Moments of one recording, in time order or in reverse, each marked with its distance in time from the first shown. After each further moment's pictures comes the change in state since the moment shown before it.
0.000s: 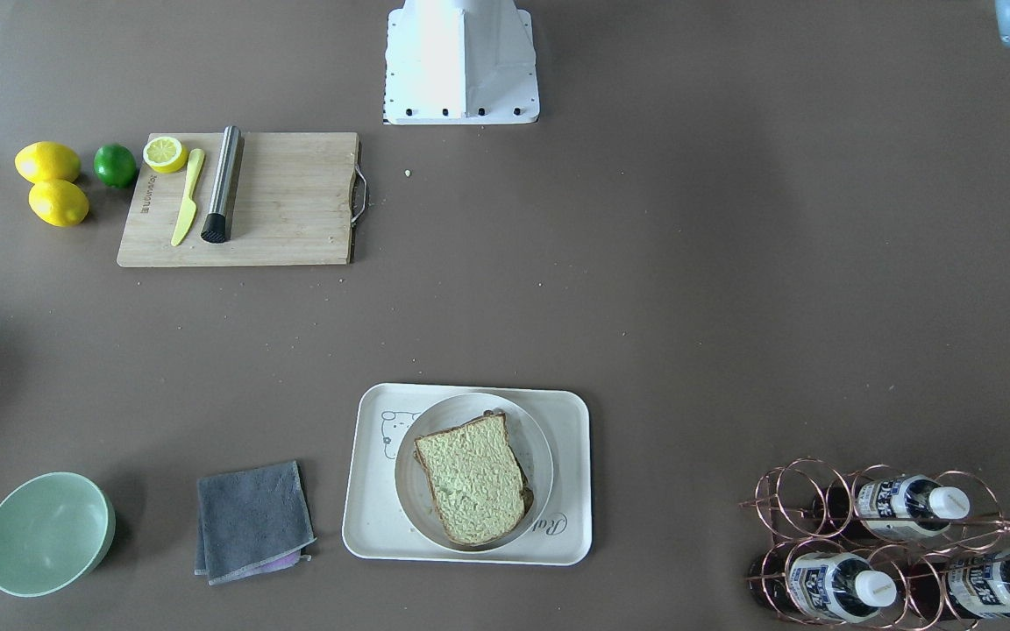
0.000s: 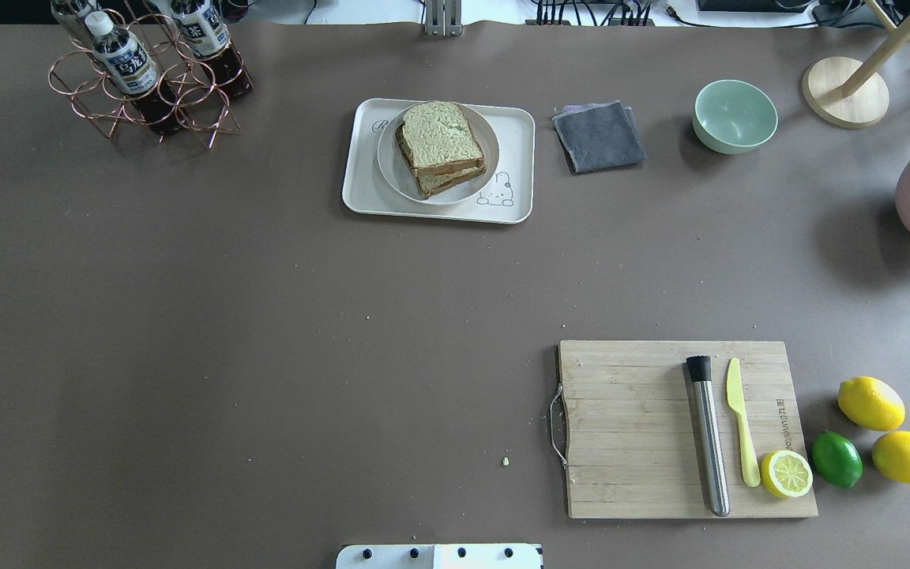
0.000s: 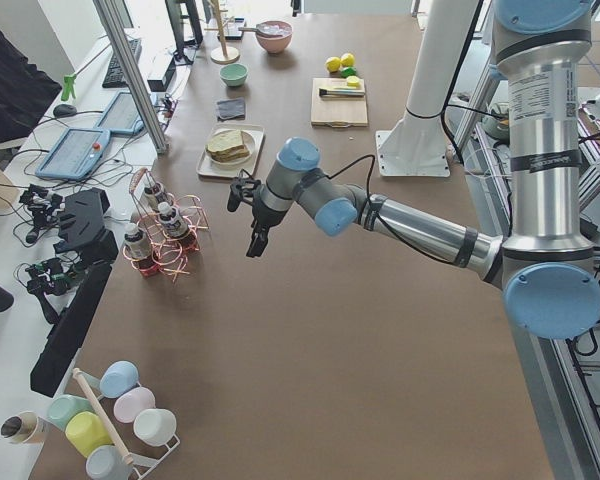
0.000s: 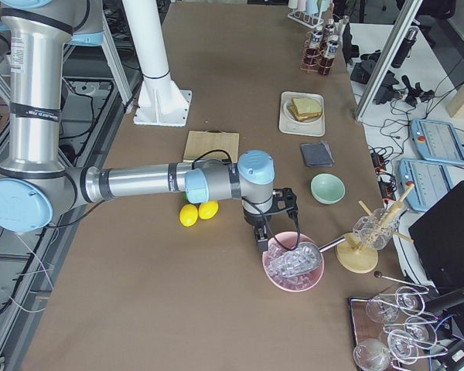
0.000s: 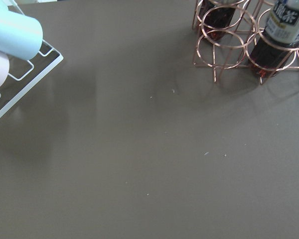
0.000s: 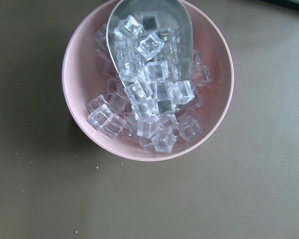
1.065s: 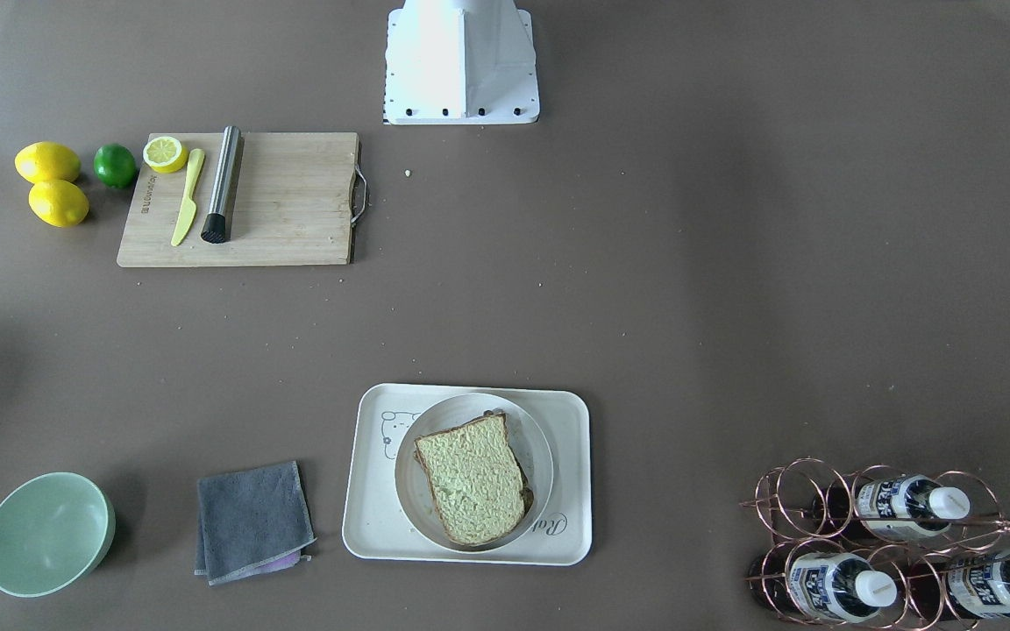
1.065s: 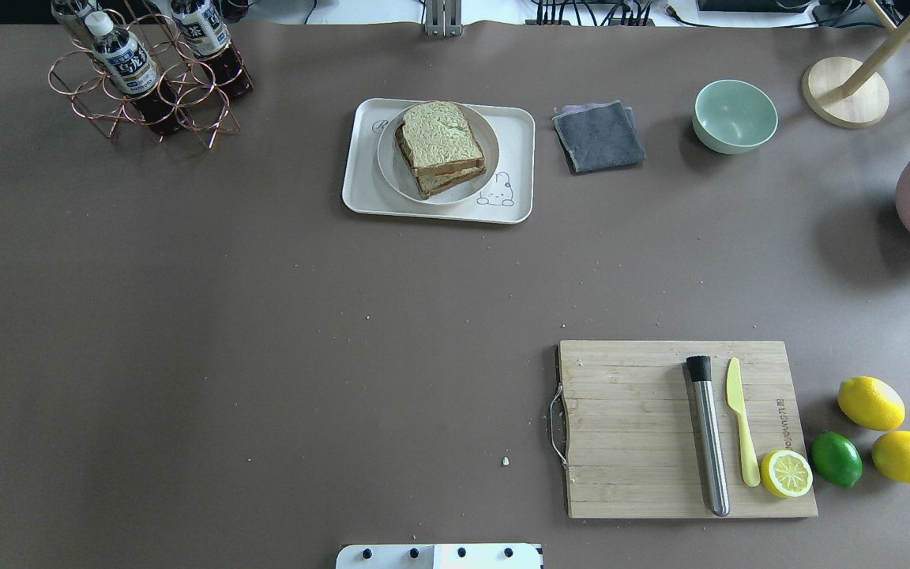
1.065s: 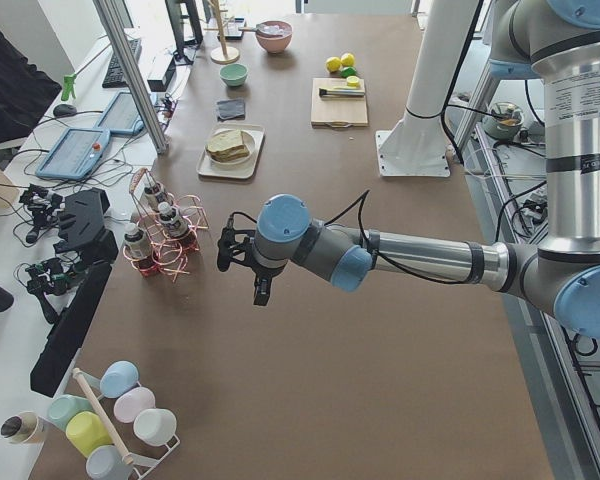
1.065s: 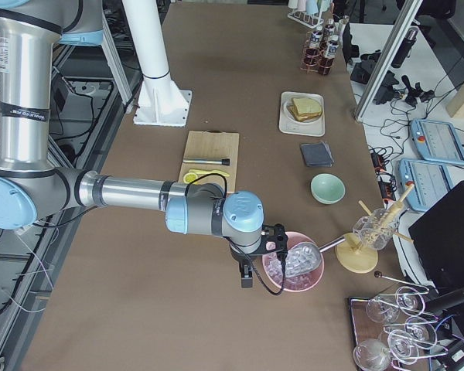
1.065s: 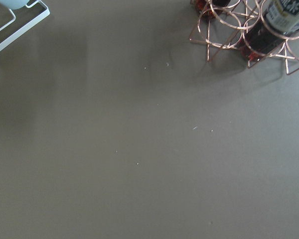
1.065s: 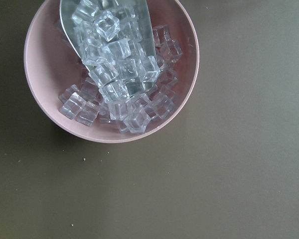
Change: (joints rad) left arm -0.042 0.020 0.055 0.050 -0.136 0.089; right arm 0.063 -0.009 -0.041 -0.002 0.072 0.052
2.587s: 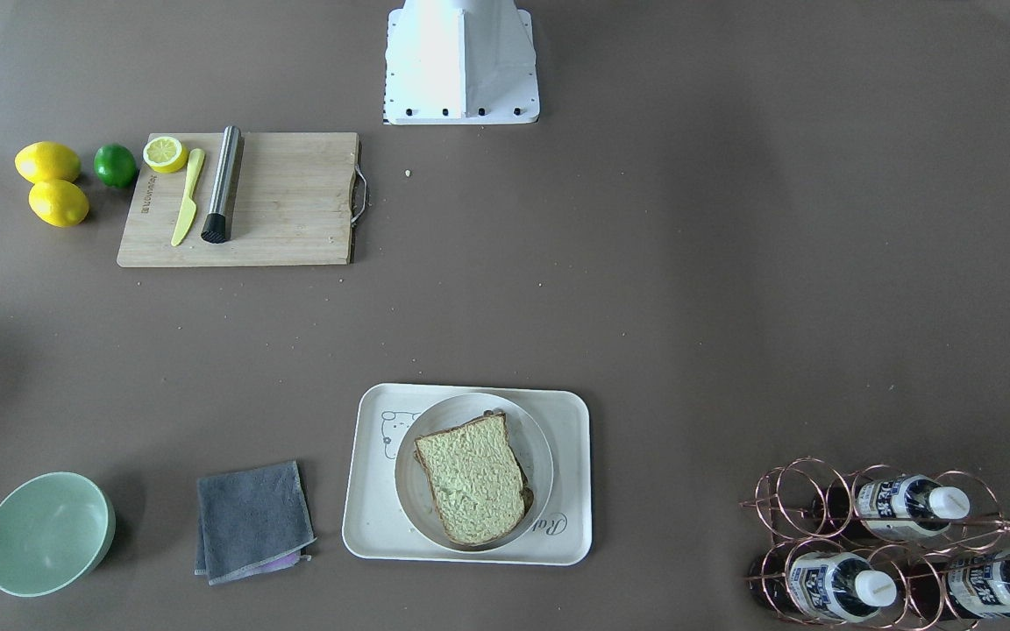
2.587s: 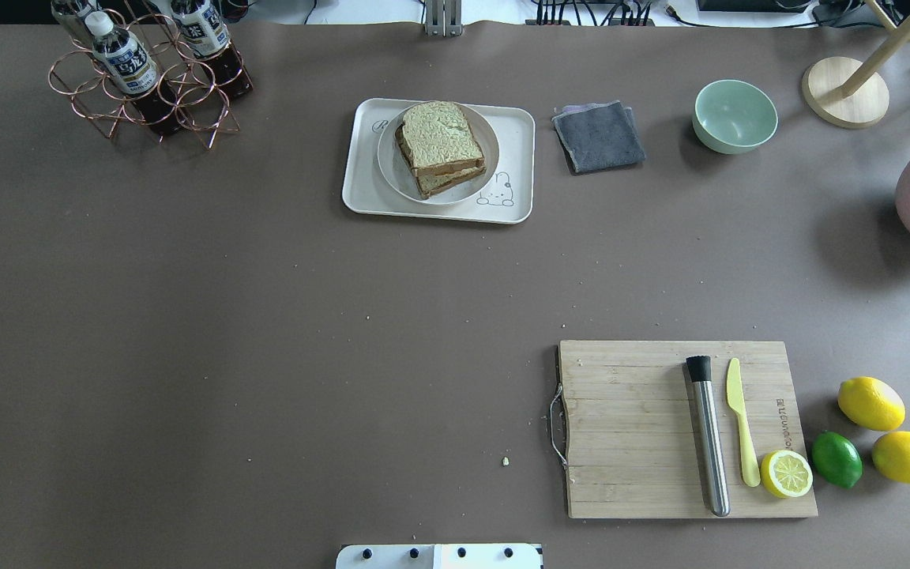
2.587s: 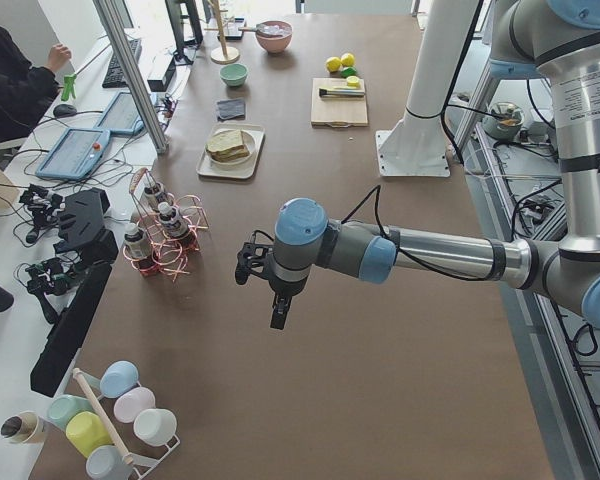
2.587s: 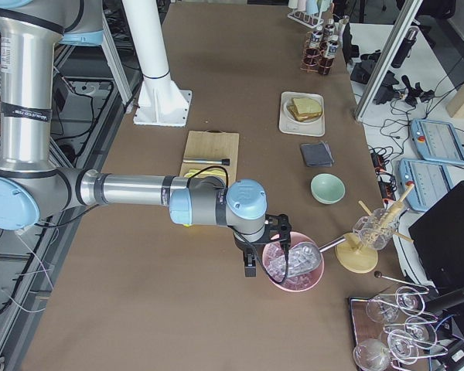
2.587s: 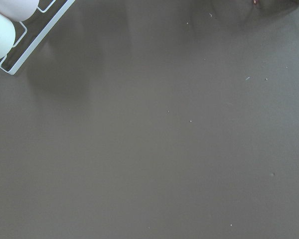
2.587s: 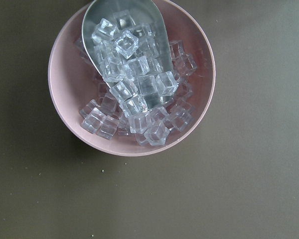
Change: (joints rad) left arm -0.018 0.030 -0.093 0.212 0.100 0.177; right arm -0.026 0.005 0.033 0.002 0.006 0.066
